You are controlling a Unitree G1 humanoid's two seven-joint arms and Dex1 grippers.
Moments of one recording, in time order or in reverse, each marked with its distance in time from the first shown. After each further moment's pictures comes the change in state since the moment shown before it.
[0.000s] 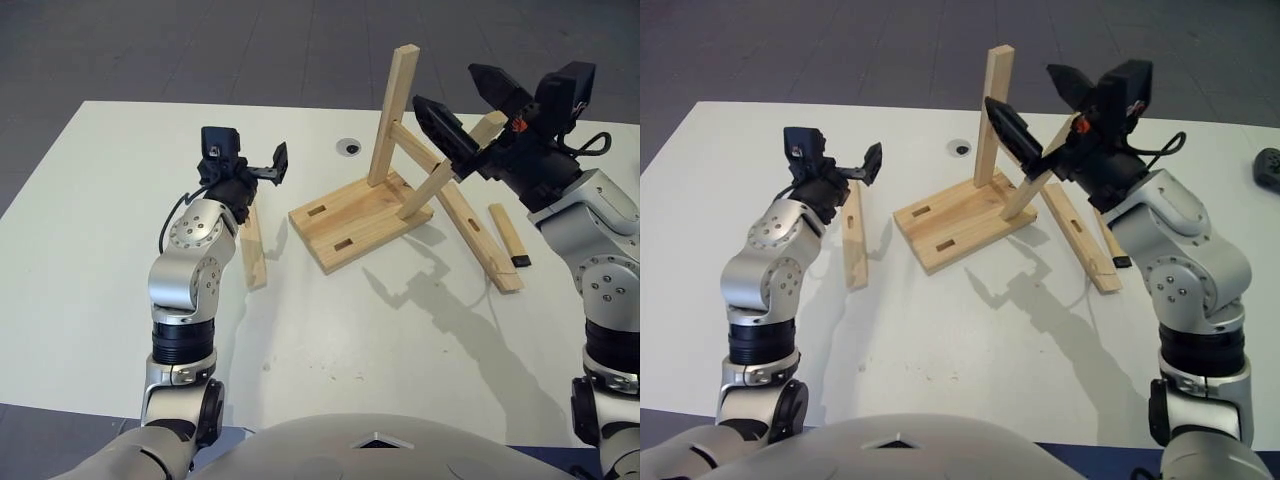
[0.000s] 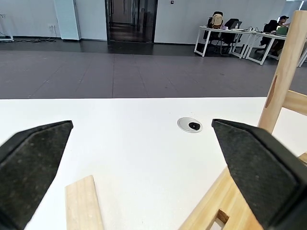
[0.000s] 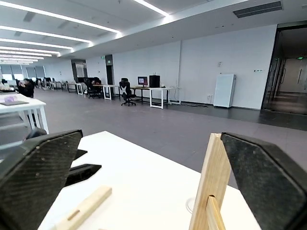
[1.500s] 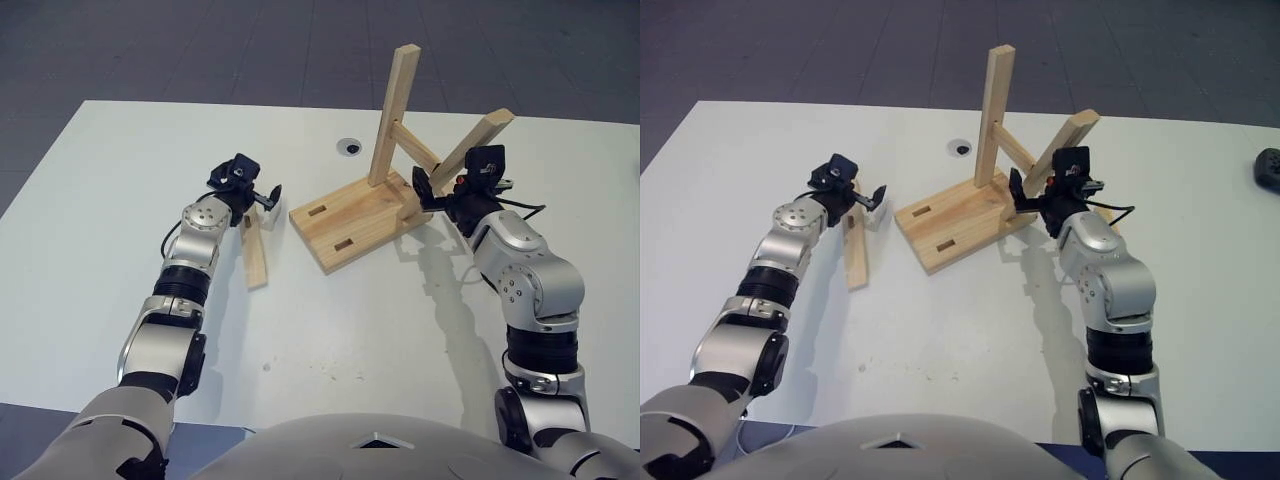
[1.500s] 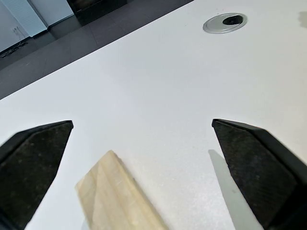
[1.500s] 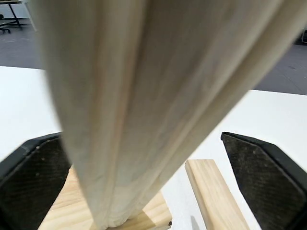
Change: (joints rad) left arm -0.273 0.132 -0.117 0.929 0.310 -0.559 -0.293; right arm 0.029 0.217 0.113 0.200 -0.644 0.242 -0.092
